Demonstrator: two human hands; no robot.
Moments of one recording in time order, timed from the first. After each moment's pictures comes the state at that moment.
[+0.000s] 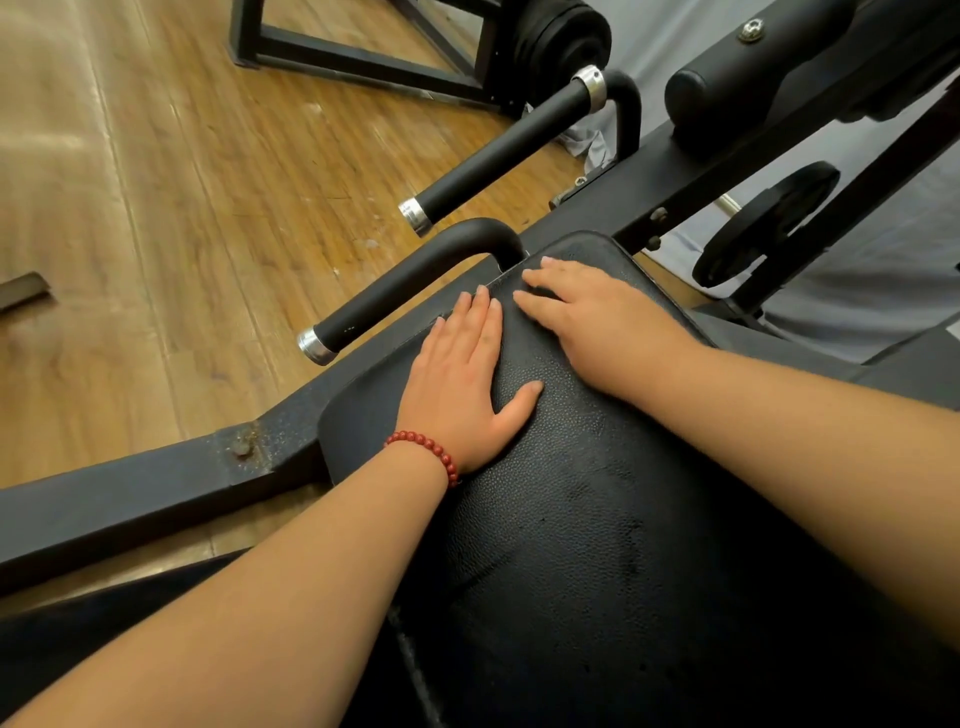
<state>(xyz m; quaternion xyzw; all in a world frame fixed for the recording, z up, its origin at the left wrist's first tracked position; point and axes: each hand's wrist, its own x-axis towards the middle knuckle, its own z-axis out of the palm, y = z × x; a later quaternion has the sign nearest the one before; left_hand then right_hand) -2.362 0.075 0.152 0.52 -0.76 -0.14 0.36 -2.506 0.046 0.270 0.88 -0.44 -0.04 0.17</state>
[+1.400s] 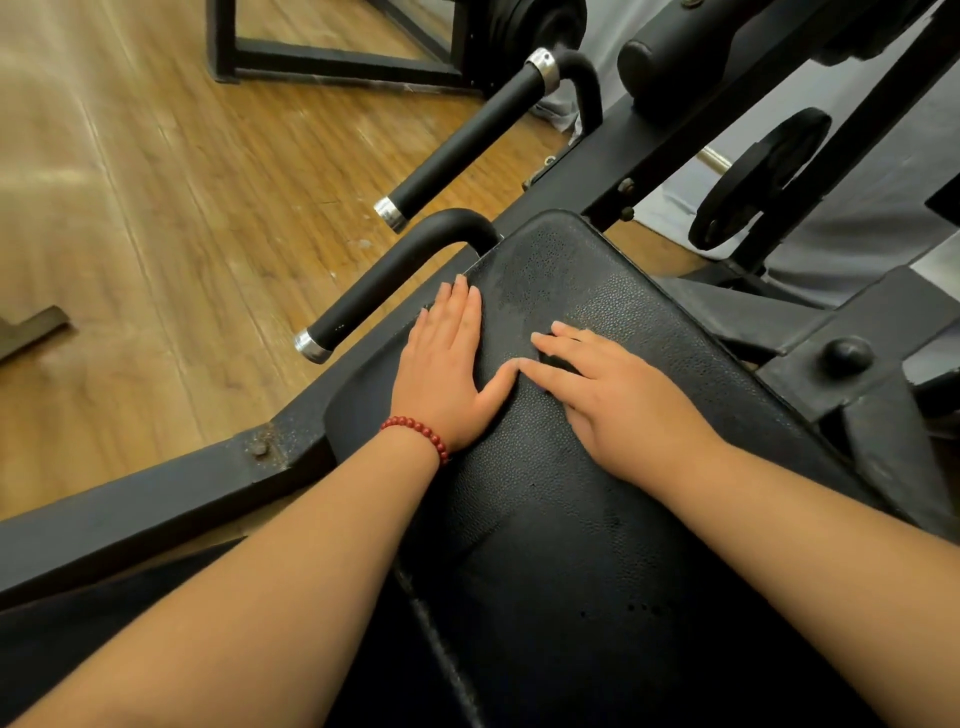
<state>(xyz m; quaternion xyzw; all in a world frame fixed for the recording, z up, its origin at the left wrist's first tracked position) -2.360 0.079 0.157 0.51 -0.77 -0.15 0.34 -2.535 0.134 0.238 0.88 -0.44 0.08 0.14</state>
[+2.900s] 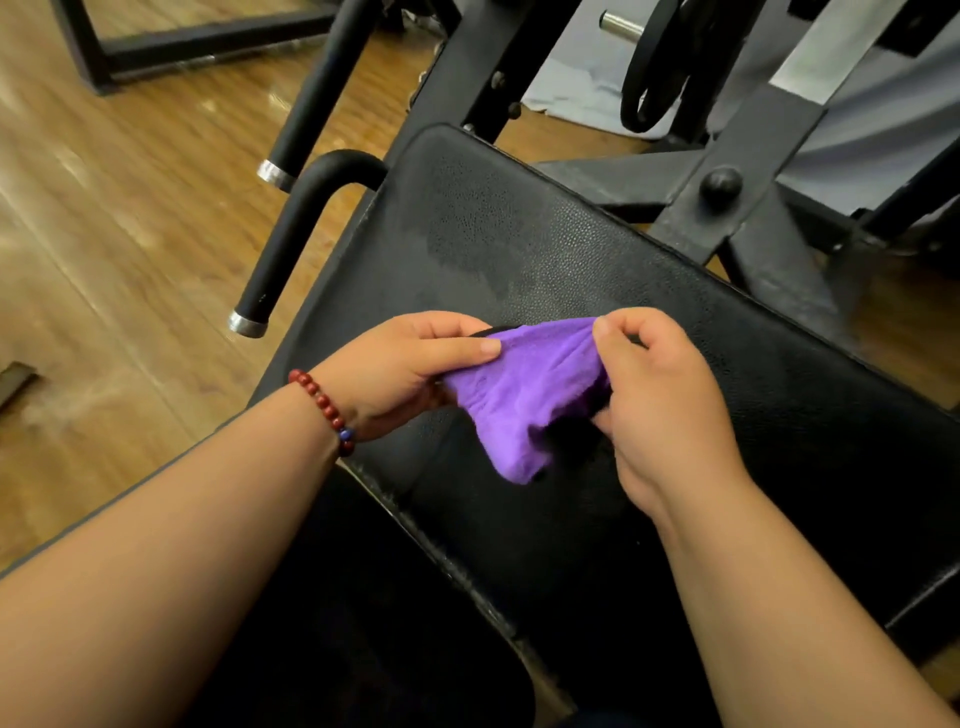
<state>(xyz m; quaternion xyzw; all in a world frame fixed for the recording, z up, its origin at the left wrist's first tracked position) -2.358 0.163 0.237 0.28 -0.52 -0.78 0.21 -2.506 0.267 0.262 0.32 -0.70 0.57 -0.29</state>
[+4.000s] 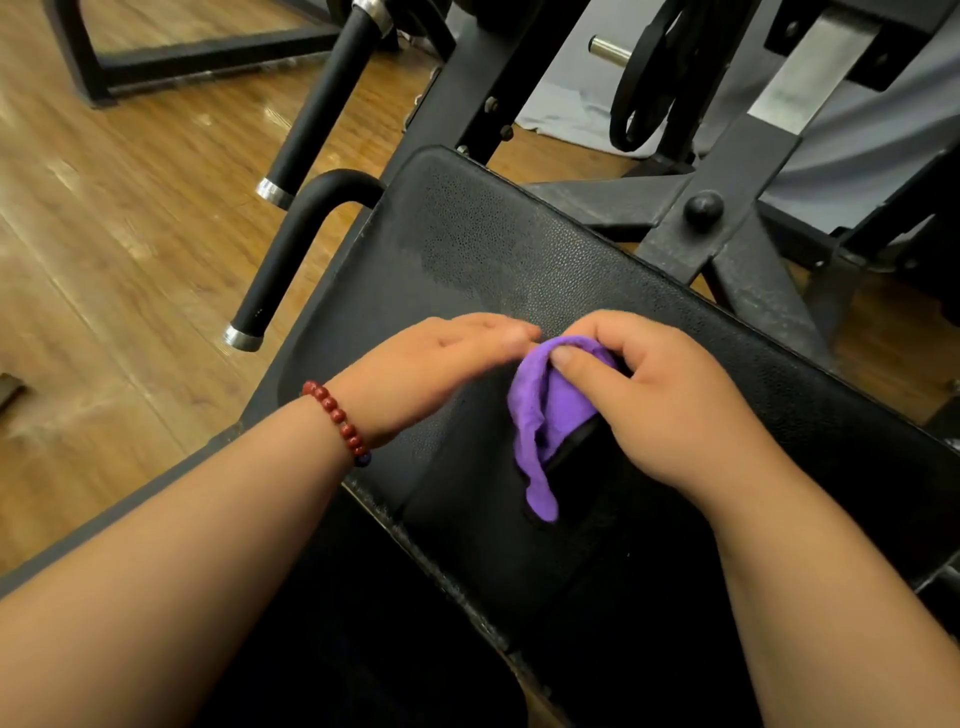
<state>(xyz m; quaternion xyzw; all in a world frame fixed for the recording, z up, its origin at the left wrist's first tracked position) -2.364 0.170 0.261 0.26 -0.73 -0.60 0.21 -2.523 0.273 0.300 0.60 -0.70 0.34 -0.20</state>
